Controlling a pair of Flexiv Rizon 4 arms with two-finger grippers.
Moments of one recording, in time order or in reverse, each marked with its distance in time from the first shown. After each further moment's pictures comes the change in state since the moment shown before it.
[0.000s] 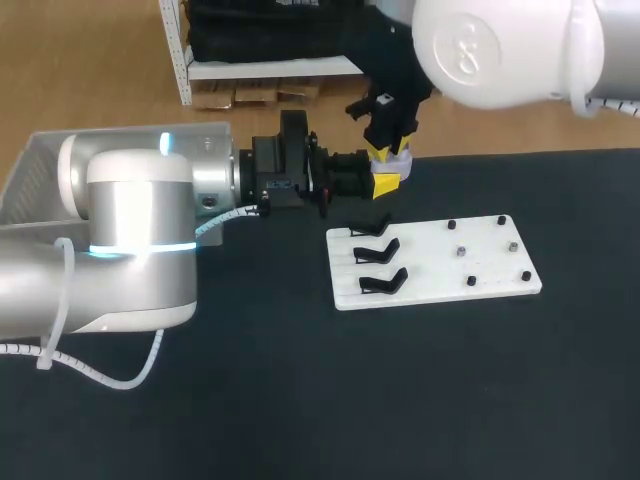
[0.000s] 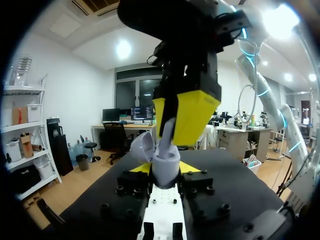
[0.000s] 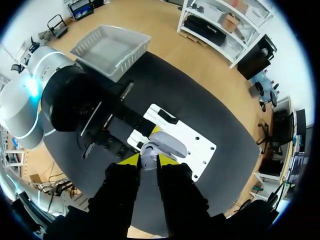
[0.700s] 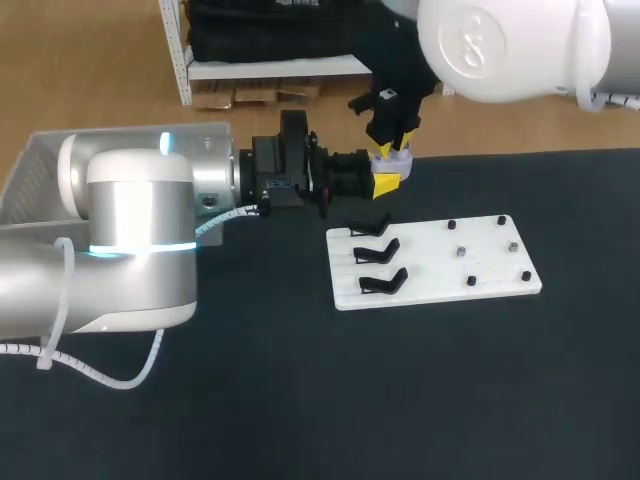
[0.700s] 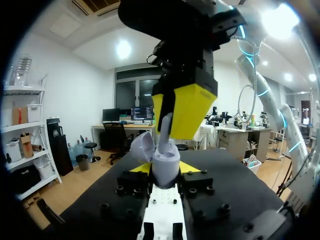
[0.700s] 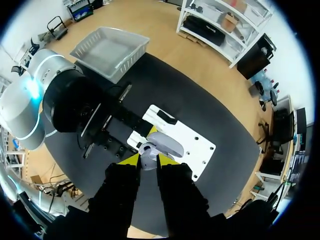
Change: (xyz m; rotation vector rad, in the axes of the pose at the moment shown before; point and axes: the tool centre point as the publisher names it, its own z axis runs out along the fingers) left arm 0.000 0.000 0.000 0.000 0.000 0.000; right arm -0.001 -0.003 -0.004 -0.005 -0.006 0.009
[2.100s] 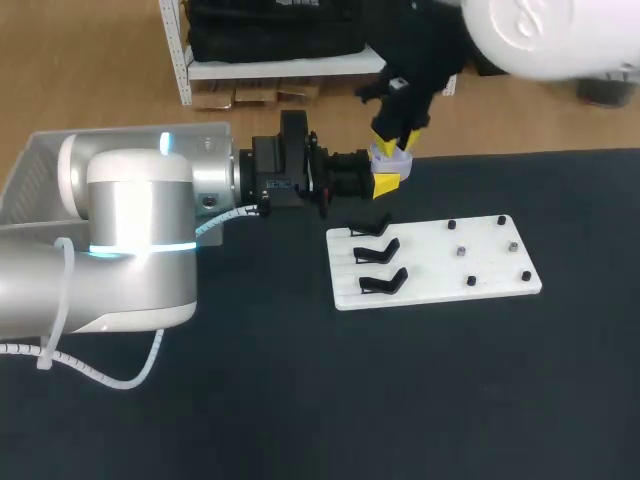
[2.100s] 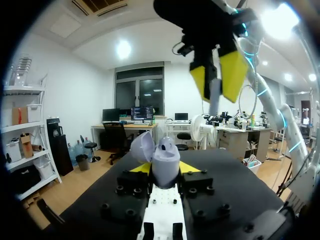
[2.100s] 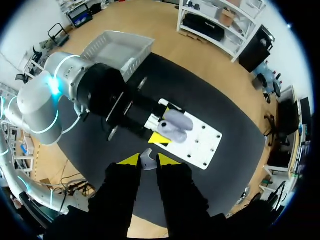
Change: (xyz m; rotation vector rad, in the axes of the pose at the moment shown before) left arm 0.000 0.000 0.000 0.000 0.000 0.000; right arm 0.020 0.021 -0.036 -0.056 -0.006 0.042
